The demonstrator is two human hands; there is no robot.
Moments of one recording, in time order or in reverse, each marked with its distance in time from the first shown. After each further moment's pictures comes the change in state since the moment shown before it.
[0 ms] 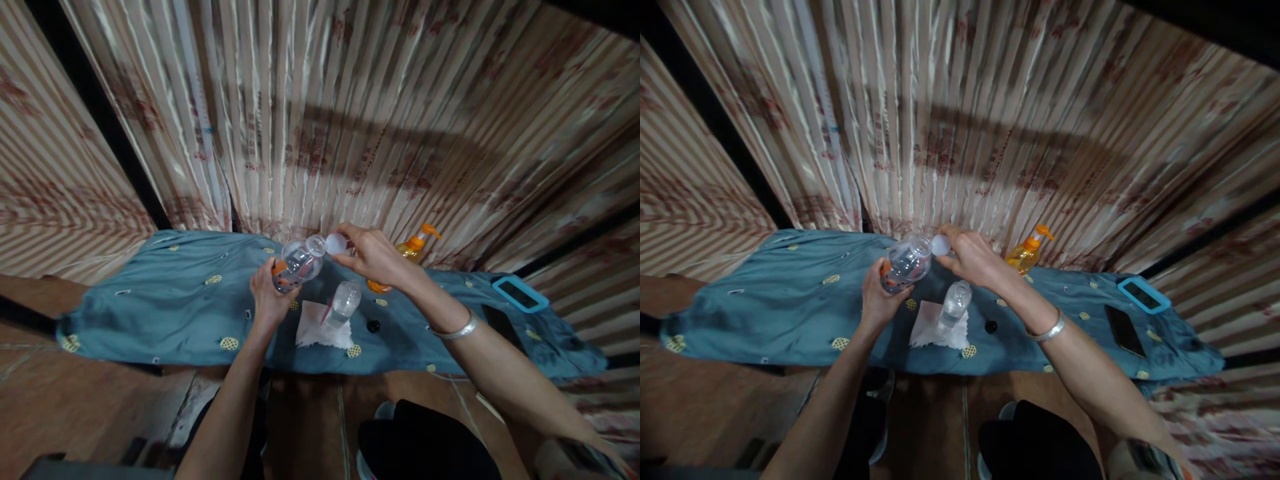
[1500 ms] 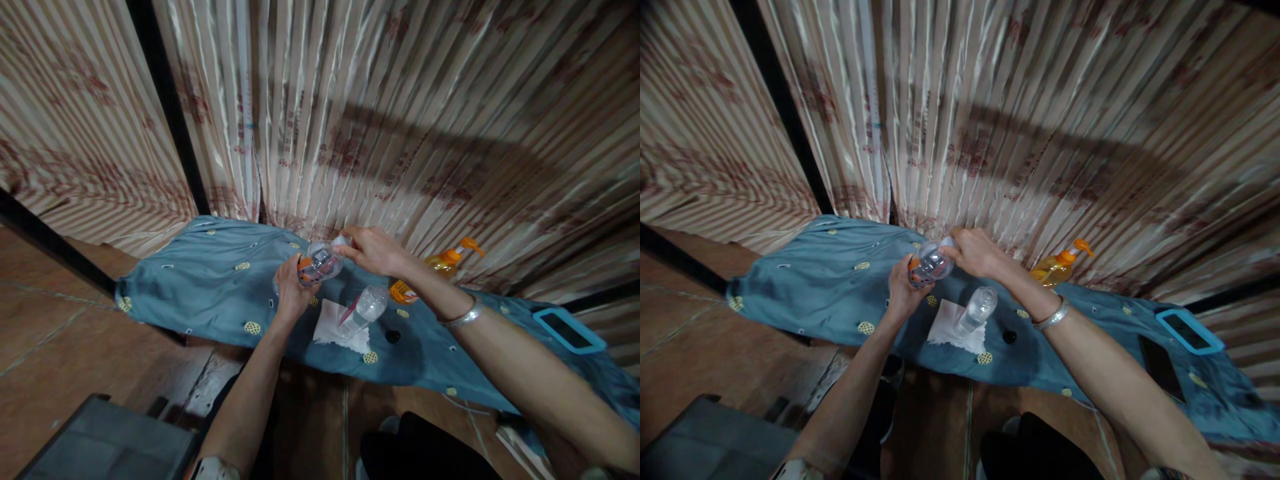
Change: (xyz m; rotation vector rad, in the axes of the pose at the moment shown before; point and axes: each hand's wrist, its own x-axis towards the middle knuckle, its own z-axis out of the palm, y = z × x) left_hand -0.005 -0.016 0.008 0.044 0.029 -0.017; right_hand 0.049 -0.023 0.021 -0.238 -0.248 -0.023
